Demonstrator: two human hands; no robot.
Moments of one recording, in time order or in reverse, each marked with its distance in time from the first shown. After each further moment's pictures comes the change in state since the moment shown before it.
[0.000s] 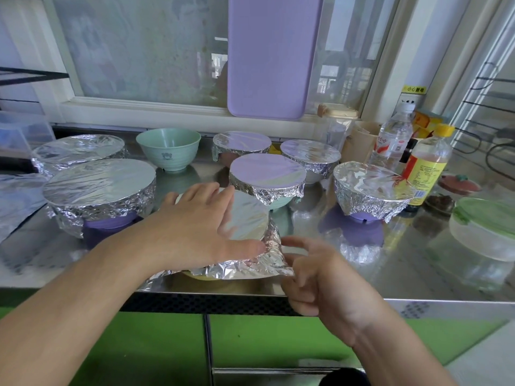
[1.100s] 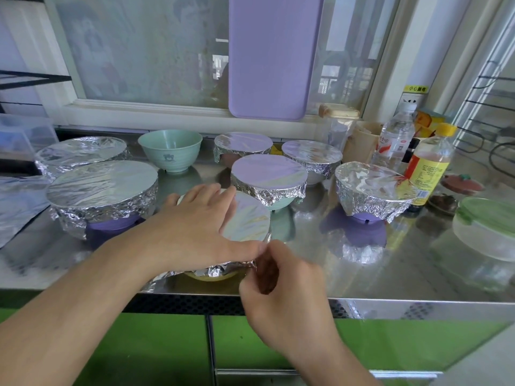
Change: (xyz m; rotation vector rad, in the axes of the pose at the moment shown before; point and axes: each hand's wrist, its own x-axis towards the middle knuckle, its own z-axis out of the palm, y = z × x) left_hand 0.002 0.000 0.002 0.013 0.045 -0.003; right_hand -0.001 0.035 0.040 -0.882 0.314 -0.789
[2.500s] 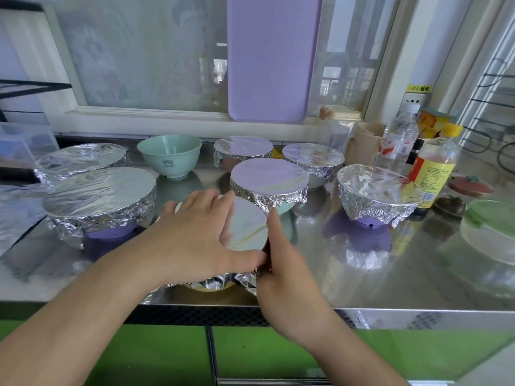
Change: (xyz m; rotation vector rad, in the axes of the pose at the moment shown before) left_hand 0.003 0.003 0.001 -0.055 -0.005 -0.030; right_hand 0.031 0.008 -0.006 0.229 -0.326 0.143
